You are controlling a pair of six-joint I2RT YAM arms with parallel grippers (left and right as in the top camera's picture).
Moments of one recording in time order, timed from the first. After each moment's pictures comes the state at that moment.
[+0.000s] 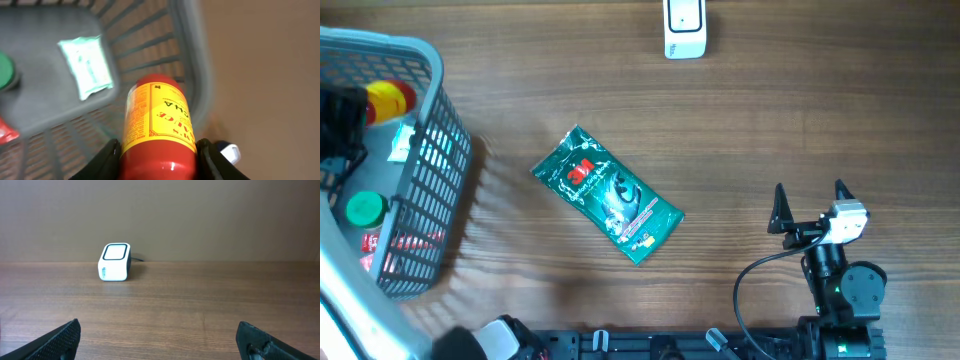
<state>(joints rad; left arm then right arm) 0.60 1.42 1.80 -1.20 0.32 -0.70 0.00 0.03 0.01 0.00 -0.07 0.03</state>
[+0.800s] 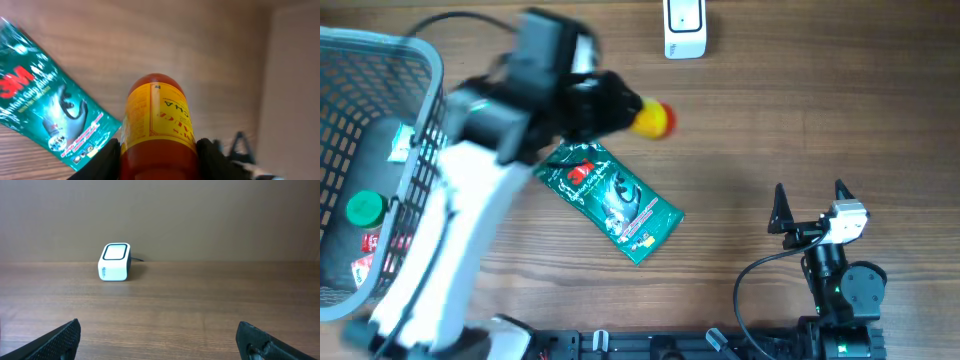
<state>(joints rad) -0.46 1.56 1.81 -1.20 0.27 -0.73 0.00 0.03 0.01 0.00 -0.07 0.03</state>
